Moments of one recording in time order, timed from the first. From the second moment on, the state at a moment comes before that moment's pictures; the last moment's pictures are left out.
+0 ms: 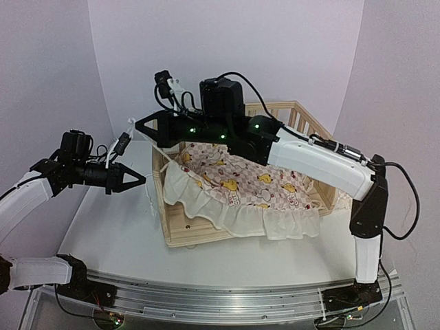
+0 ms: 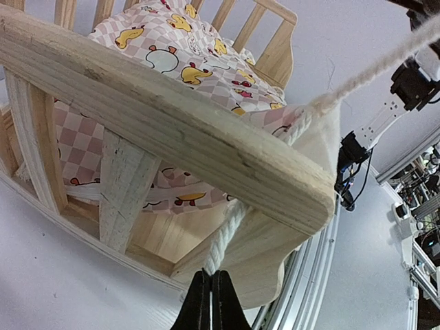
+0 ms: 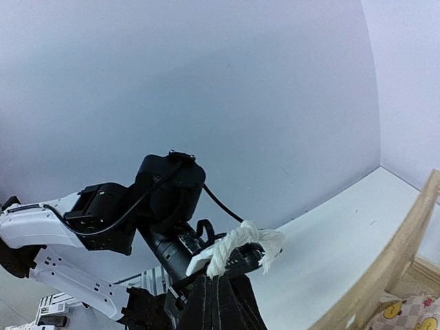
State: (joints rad) left arm -0.28 1.01 0.87 -0.48 0.89 0.07; right arm 1.10 2.04 2.12 -0.15 -0.24 0.34
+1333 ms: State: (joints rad) left arm -0.28 1.10 0.61 -0.20 1.08 -0.49; right arm 1.35 2.07 1.75 -0.17 -0.07 0.07
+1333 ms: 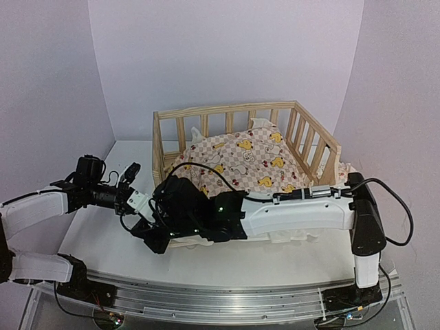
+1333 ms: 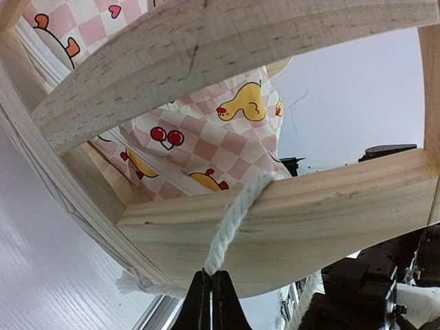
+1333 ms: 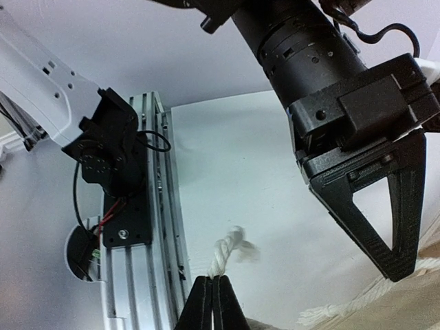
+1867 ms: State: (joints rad) left arm -0.28 1.10 0.58 -0.24 1.11 -0.44; right arm 1.35 2.06 1.72 -0.20 0.03 0.18
